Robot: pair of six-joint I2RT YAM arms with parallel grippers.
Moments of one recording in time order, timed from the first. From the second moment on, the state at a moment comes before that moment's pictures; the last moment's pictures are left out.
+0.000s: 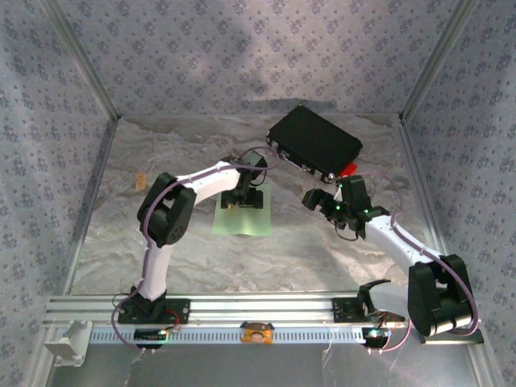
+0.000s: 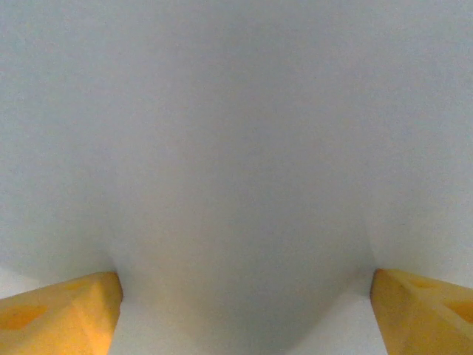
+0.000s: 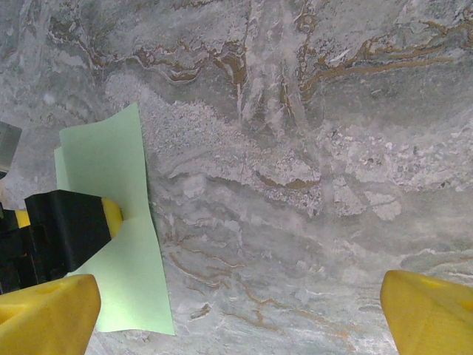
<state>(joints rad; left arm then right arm) -0.69 2.09 1.53 -0.88 -0.07 -0.64 0.26 1.21 0.60 -0.23 -0.30 0.74</state>
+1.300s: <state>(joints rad) -0.71 1.90 1.36 -0.67 0.07 -0.73 0.21 1.15 0.59 -0.29 -0.22 0.80</state>
